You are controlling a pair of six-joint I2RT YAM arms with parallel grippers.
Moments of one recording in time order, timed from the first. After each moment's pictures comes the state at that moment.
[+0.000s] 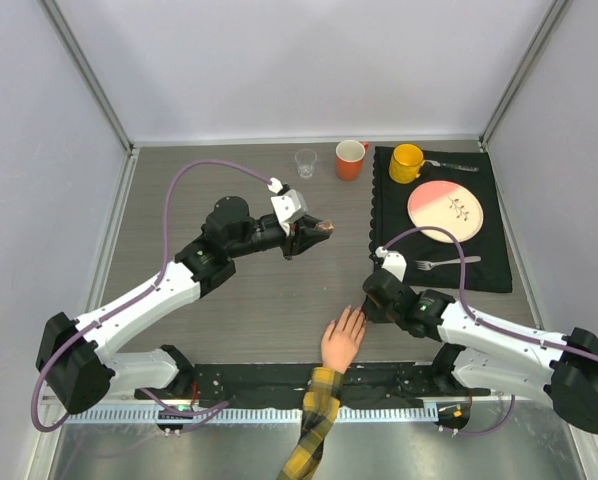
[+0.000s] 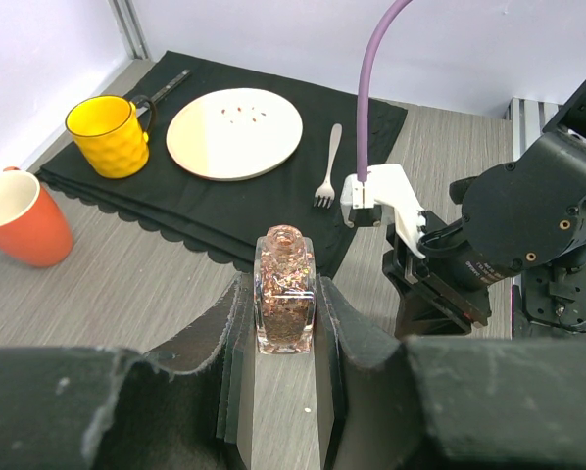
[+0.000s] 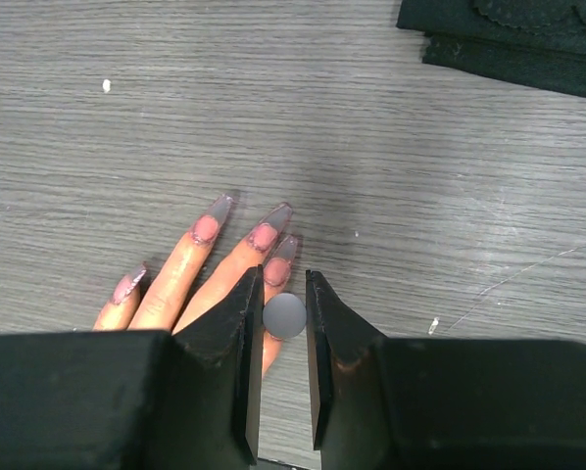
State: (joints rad) left arm -0.75 1.20 0.93 0.20 0.50 0.08; right arm 0.89 0.98 0.46 -0.45 0.33 0.78
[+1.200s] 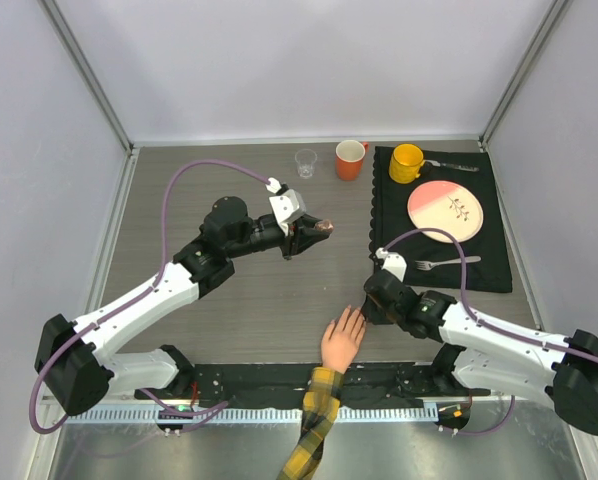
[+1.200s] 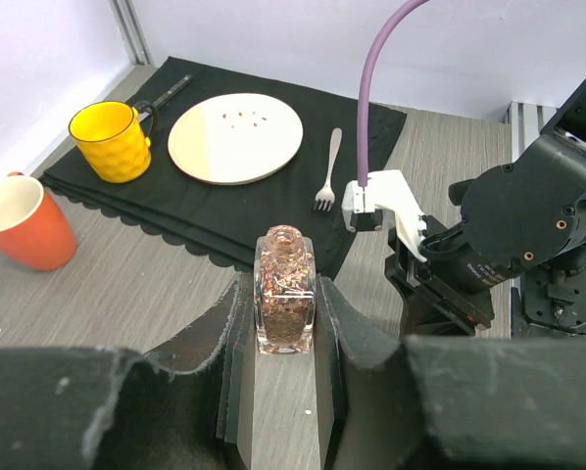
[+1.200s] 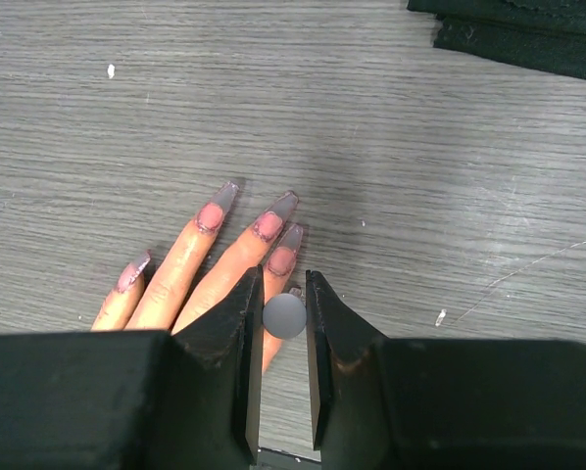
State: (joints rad) left arm -0.75 1.19 0.93 0.20 0.50 0.08; right arm 0.89 0.96 0.46 -0.46 0.30 0.79
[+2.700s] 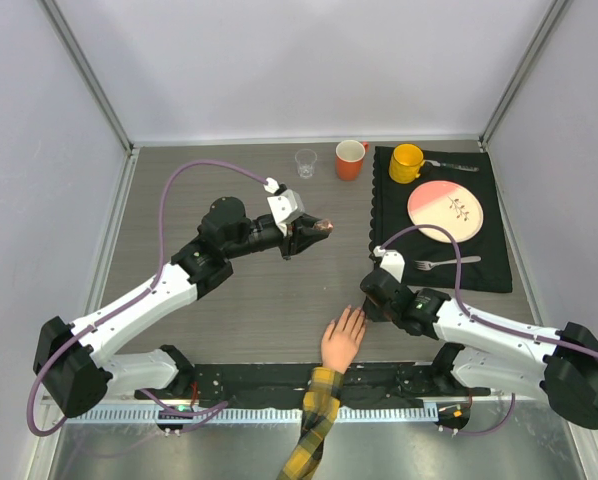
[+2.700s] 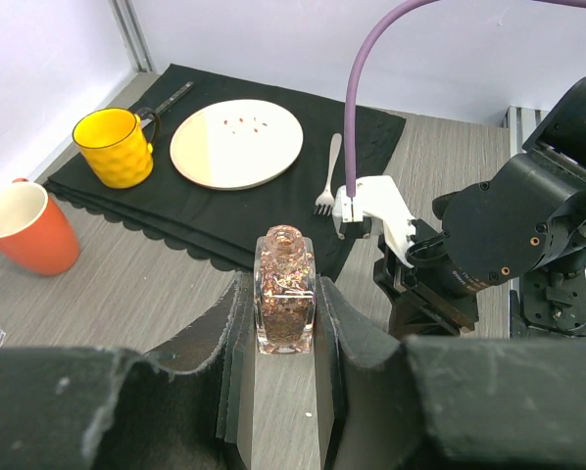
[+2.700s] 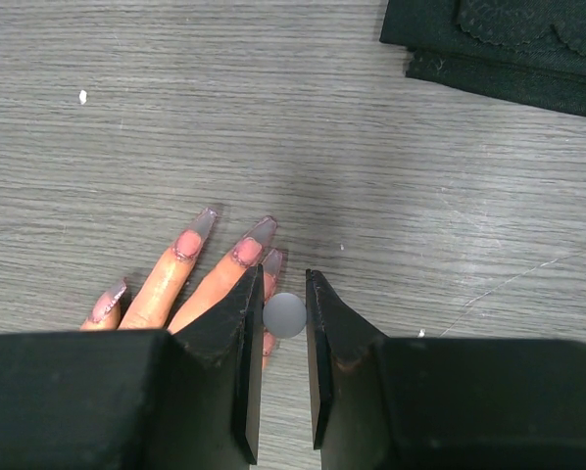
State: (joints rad) left arm -0.75 1.18 0.93 0.20 0.50 0.08; right arm 0.88 1.02 0.47 -0.43 0.36 0.76
